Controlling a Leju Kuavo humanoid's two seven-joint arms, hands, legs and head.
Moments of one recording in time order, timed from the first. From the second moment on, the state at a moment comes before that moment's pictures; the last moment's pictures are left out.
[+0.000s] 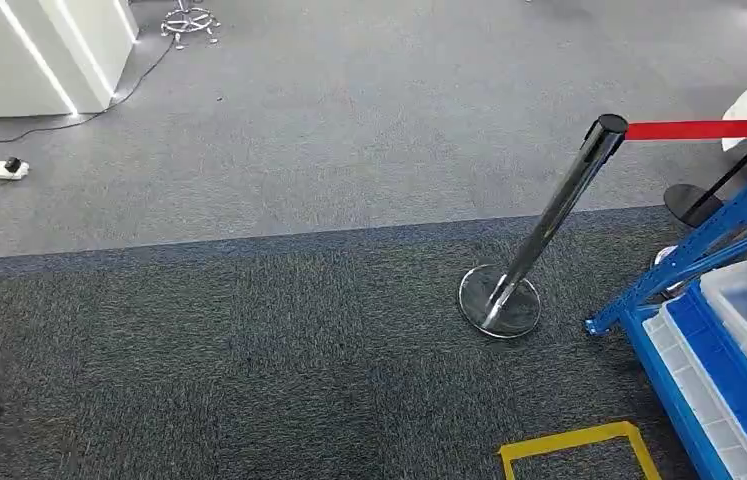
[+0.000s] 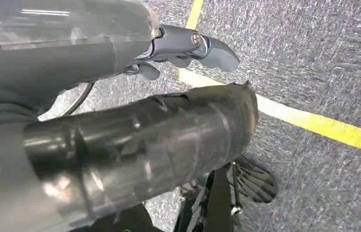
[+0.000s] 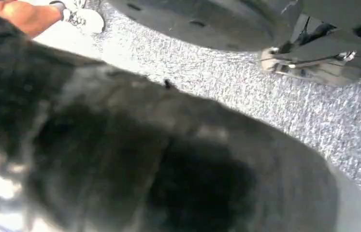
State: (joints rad) left arm -0.17 -0.19 1.56 -0.21 -1.13 0.21 -0.15; right arm -0.12 0.16 -0.87 -0.22 1.21 -0.26 -0.19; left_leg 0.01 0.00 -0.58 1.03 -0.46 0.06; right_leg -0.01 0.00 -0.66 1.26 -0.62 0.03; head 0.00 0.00
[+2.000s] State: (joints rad) left arm -0.17 -0.19 1.55 -0.21 -1.12 0.22 -0.14; right arm -0.12 0.17 -0.90 -0.21 1.20 -0.24 -0.20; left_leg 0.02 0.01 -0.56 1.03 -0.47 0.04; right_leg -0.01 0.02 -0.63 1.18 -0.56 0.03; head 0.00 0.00
